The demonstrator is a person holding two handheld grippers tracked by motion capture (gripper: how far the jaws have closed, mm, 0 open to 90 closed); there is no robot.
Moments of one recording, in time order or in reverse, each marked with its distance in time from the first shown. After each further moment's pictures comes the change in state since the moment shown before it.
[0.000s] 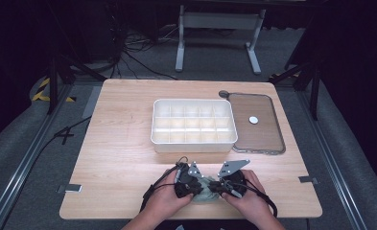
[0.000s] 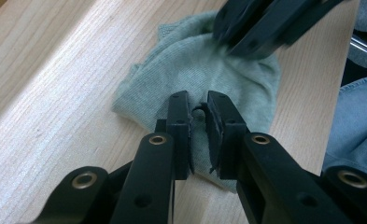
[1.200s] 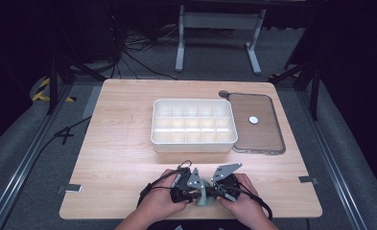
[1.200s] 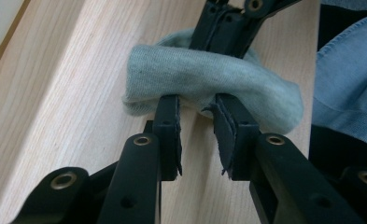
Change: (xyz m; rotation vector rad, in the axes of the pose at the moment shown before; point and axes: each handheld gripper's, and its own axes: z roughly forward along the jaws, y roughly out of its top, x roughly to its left) left arm -0.010 -0.002 -0.015 0.052 0.020 0.282; right arm 0.011 0.001 0.013 0.003 0.040 -0.015
